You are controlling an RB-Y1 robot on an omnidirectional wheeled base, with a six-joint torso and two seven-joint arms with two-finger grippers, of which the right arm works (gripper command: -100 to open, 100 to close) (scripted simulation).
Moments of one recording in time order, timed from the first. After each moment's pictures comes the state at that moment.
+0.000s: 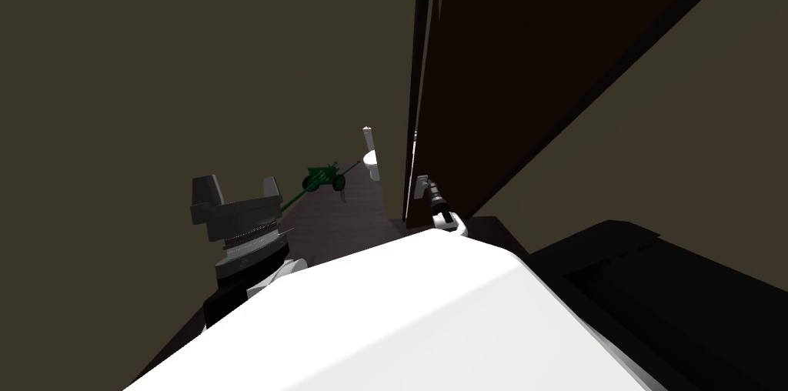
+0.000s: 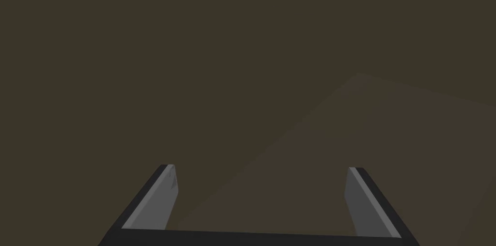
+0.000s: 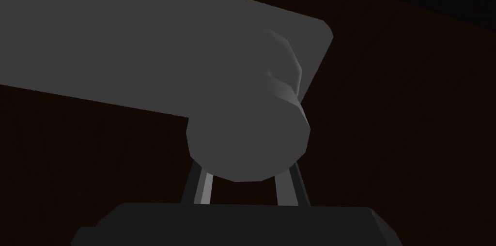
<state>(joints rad) 0.12 -0.15 -0.23 -1.35 0.13 -0.41 -0.04</state>
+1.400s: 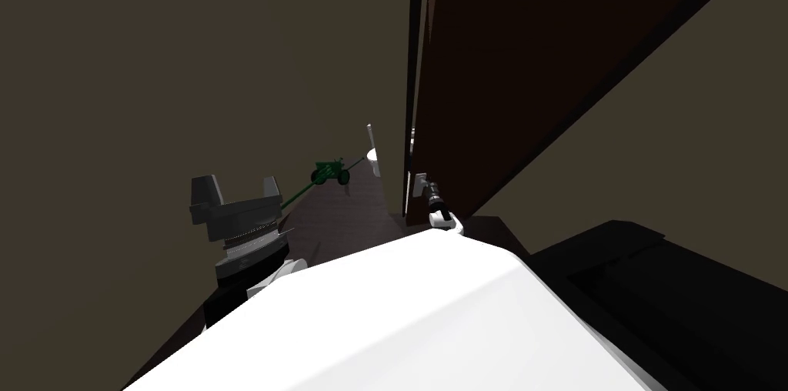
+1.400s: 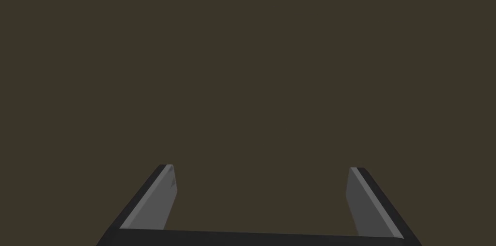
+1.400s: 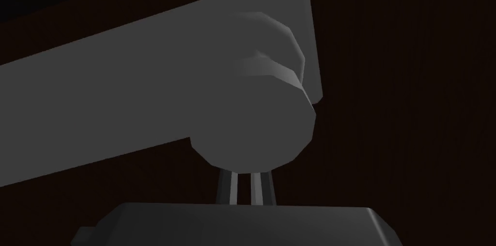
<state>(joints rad) 0.10 -0.17 -0.16 -1.33 -0.14 -0.37 -0.33</state>
